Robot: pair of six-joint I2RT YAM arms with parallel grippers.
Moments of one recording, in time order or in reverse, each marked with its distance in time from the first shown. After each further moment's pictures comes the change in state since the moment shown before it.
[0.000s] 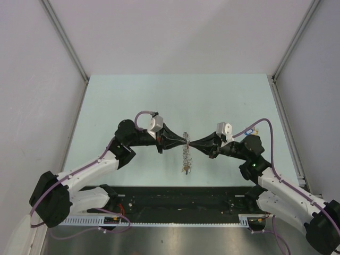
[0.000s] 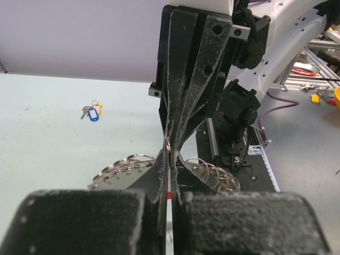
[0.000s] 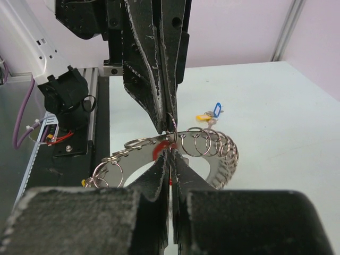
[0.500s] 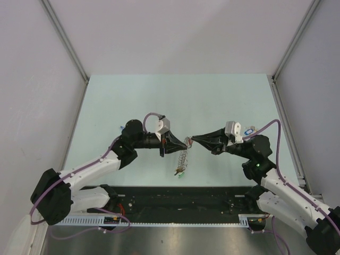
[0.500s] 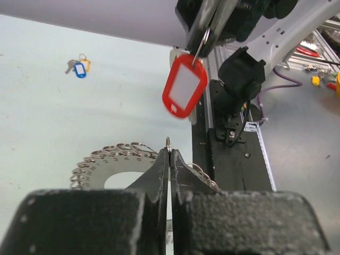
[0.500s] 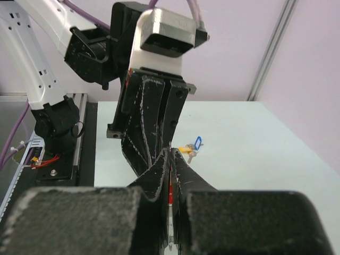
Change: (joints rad) left arm -0.026 0.031 0.007 -0.195 -0.040 0.048; right arm -0.025 -0.057 0.050 0.055 0.005 -0.007
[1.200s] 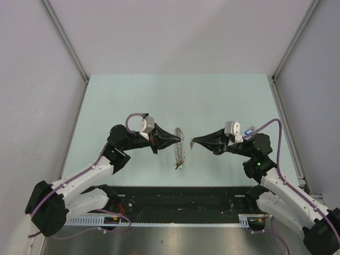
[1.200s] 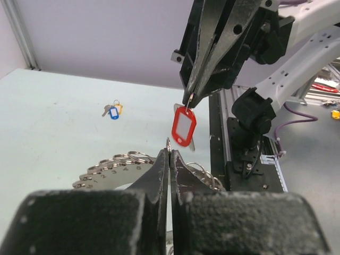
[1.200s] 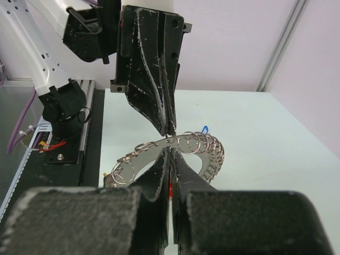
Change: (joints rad) left arm 0.070 -0.136 -0.084 0.204 -0.051 -0.075; right arm -0.060 0.001 0.000 -0.055 -0.097 -0.014
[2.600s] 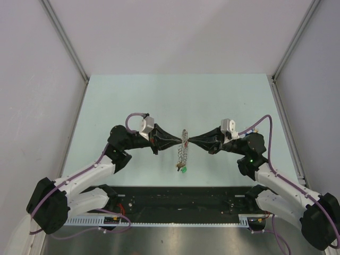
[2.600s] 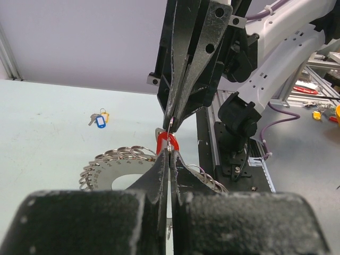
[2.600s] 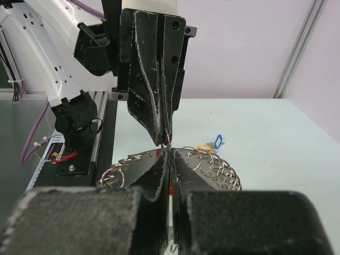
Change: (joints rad) left arm 0.002 0.034 -0.008 0.106 0.063 -0.065; right arm 0.034 0.138 -0.034 0.249 -0.006 0.118
